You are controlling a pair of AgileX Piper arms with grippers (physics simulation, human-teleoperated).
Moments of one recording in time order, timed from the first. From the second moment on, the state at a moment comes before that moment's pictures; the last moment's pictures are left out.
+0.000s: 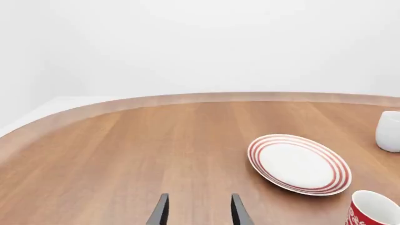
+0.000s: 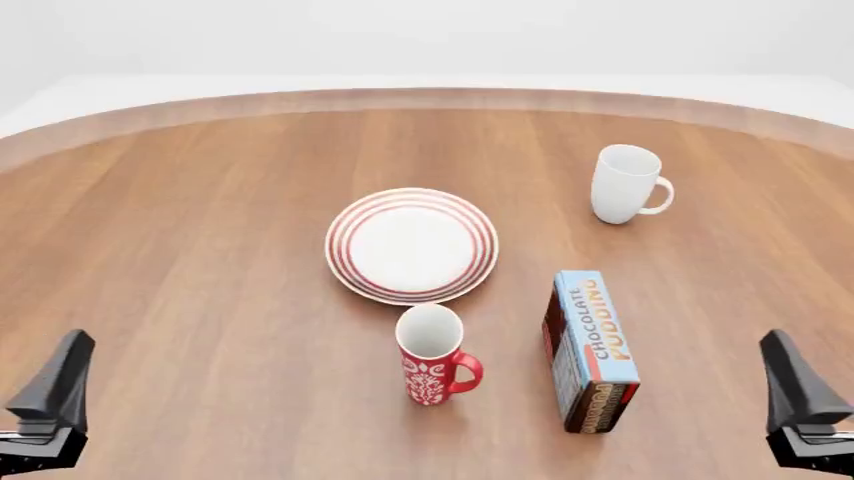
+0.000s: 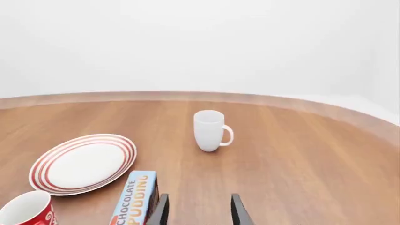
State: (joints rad) left arm 0.00 0.00 0.00 0.00 0.00; right arm 0.00 0.00 0.00 0.00 0.00
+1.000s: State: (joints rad) left arm 0.00 0.01 0.00 0.00 0.00; right arm 0.38 0.26 -0.52 0.35 -0.14
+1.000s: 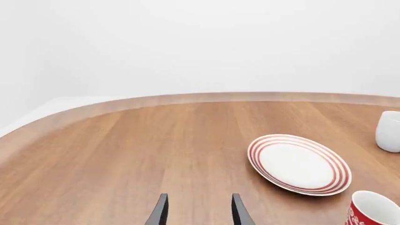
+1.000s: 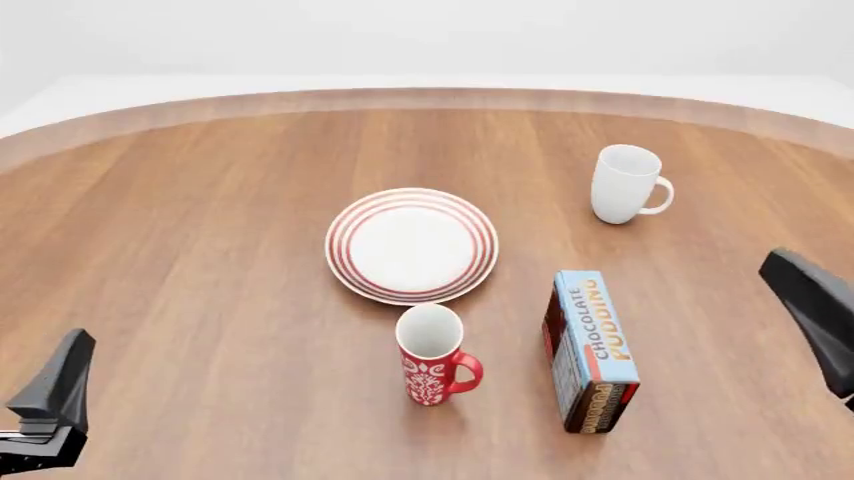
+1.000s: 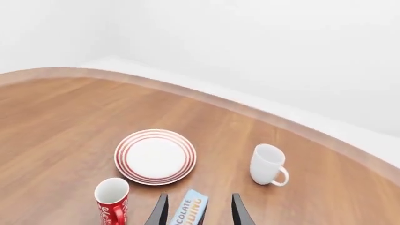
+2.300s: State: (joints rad) left arm 0.00 0.01 0.00 0.00 0.00; right arm 0.60 0.74 -0.85 0.66 -0.28
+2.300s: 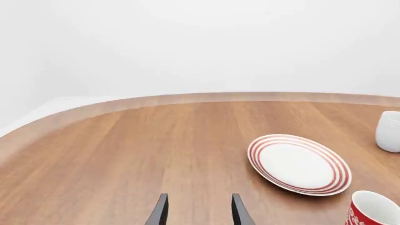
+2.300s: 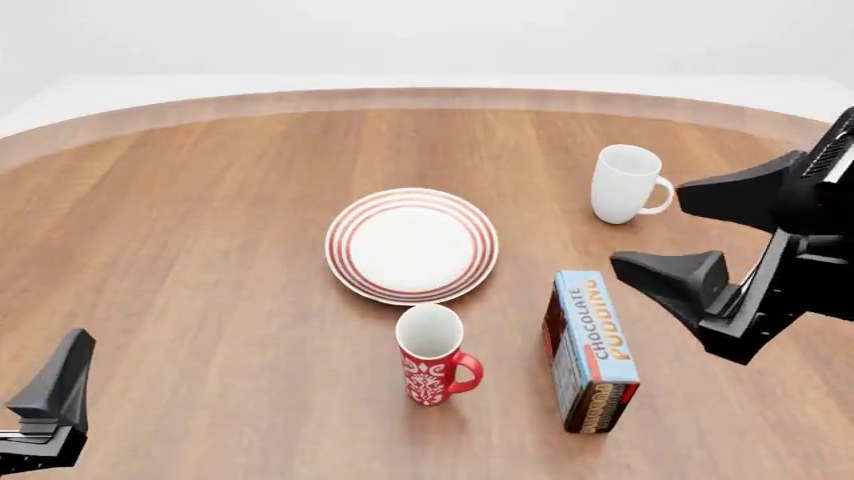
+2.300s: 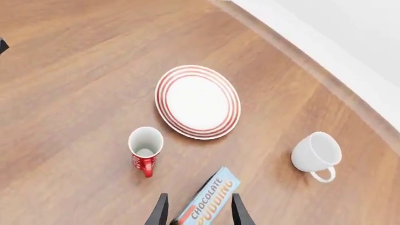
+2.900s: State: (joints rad) left arm 0.00 0.01 0.00 0.00 0.00; right arm 0.68 0.90 -0.75 0.54 -0.25
